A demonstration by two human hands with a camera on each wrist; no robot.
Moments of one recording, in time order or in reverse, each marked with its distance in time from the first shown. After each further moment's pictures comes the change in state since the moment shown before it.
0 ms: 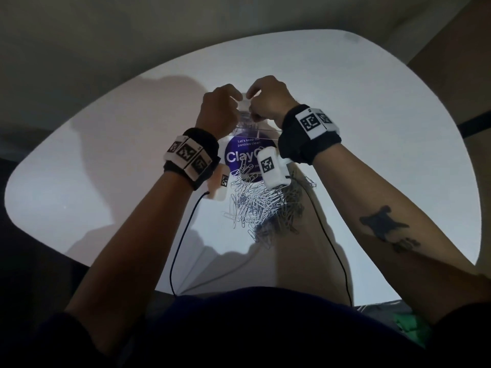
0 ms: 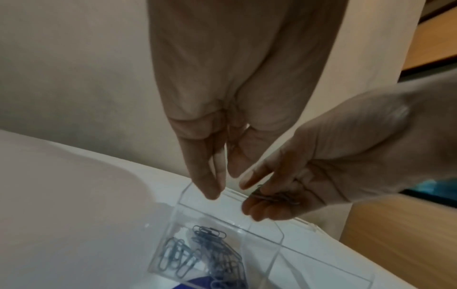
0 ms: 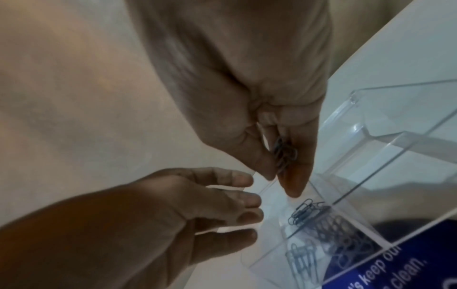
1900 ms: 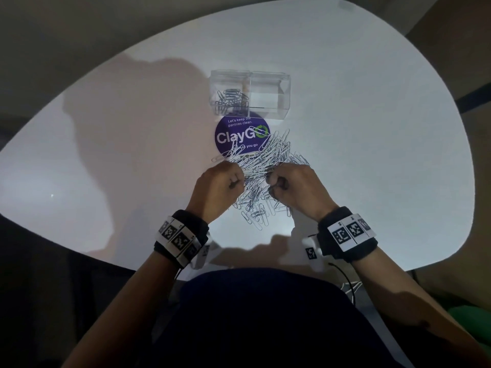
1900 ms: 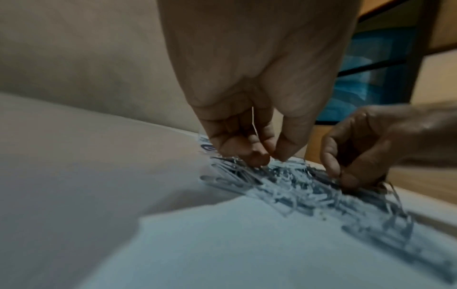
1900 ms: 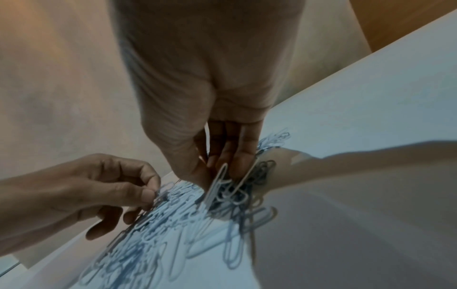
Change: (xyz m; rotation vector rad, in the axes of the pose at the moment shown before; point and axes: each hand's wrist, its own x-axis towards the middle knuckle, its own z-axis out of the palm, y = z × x) left_hand -0.167 -0.029 0.051 -0.012 -0.156 0.151; right_hand -0.151 0.157 0.042 -0.237 -0.029 -0.343
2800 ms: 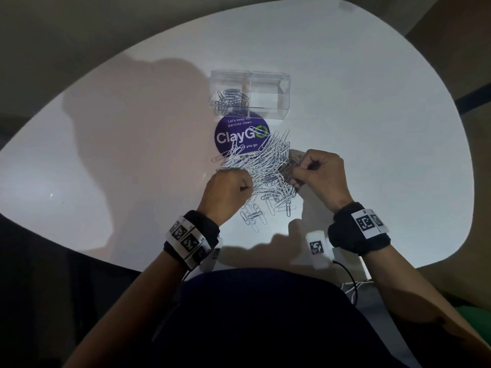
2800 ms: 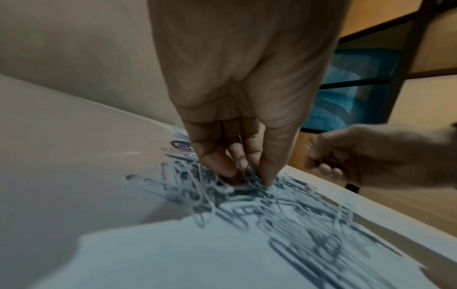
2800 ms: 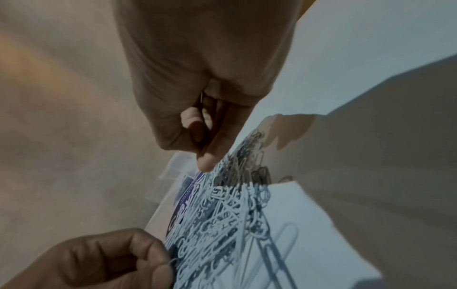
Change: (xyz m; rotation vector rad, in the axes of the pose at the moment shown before) left_hand 0.004 0.014 0.013 -0.060 -0.100 -0.084; right_hand -0.003 0.016 -0.022 0.731 0.301 0.320
